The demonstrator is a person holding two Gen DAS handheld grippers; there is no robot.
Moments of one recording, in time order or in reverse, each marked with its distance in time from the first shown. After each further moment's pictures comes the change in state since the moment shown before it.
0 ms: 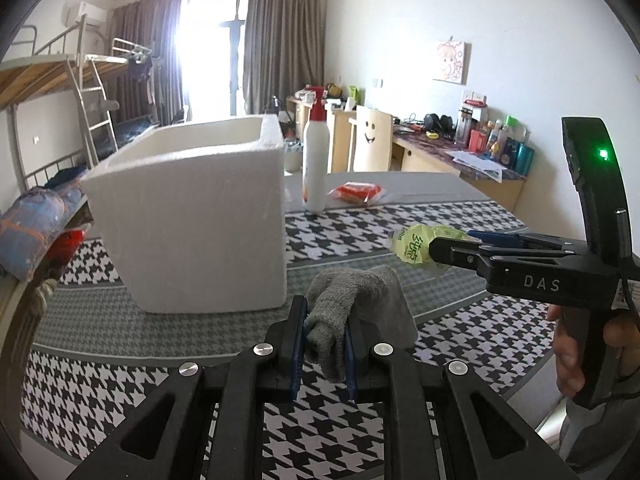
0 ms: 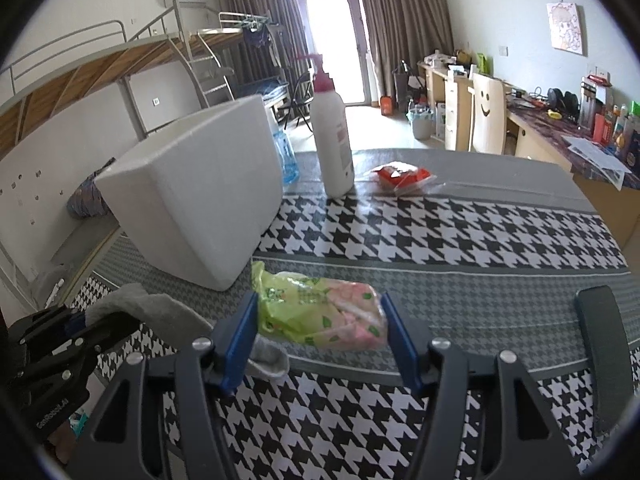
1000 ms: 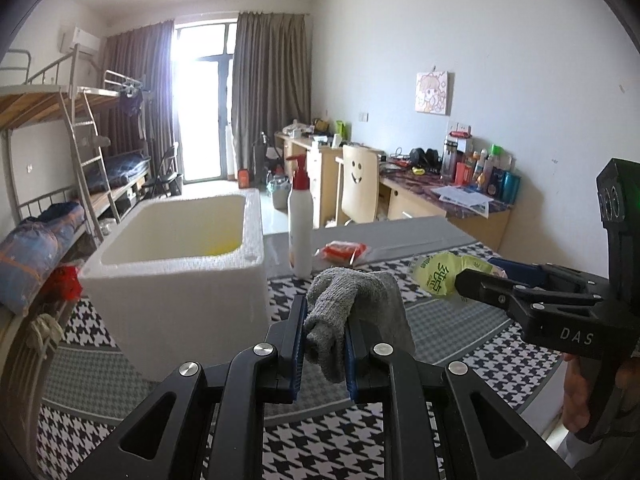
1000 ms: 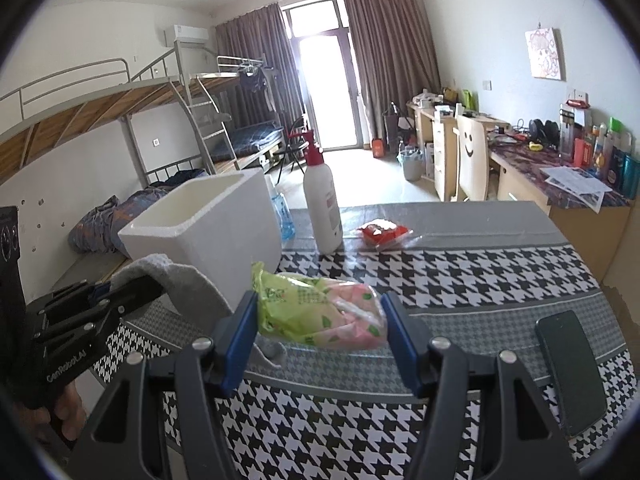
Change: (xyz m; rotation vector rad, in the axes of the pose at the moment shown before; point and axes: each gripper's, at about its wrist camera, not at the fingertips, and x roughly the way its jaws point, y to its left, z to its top) left arm -0.016 -0.008 0.049 0.035 -0.131 -0.032; right arm -0.051 -0.004 0.015 0.011 -0.171 -0.024
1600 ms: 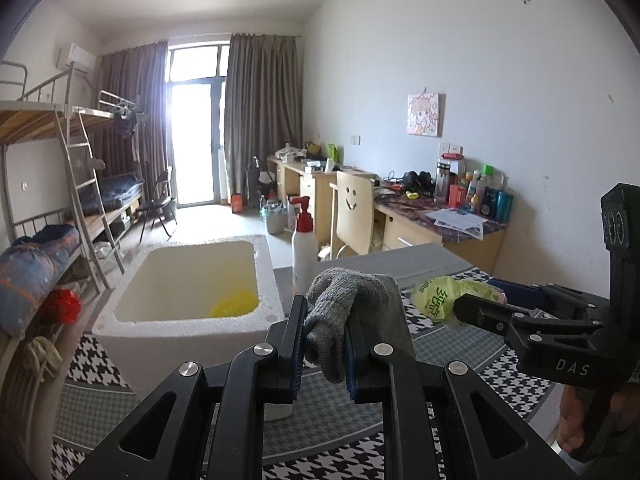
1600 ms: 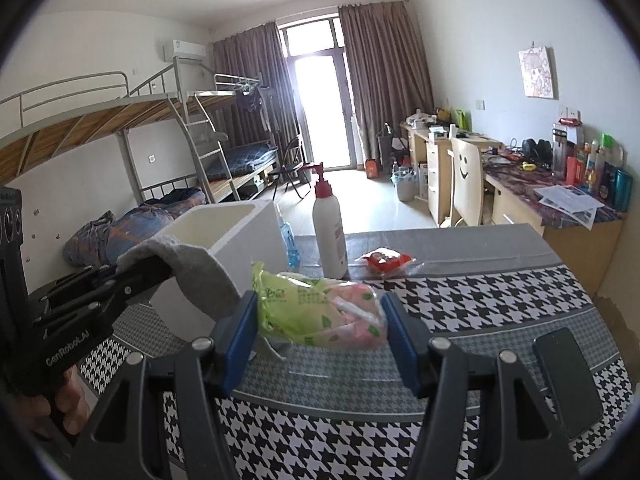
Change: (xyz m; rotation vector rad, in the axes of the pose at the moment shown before) left arm -0.006 0.020 0.026 0.025 -0.080 -0.029; right arm -0.006 0.018 0.017 0.007 -0.068 -0.039
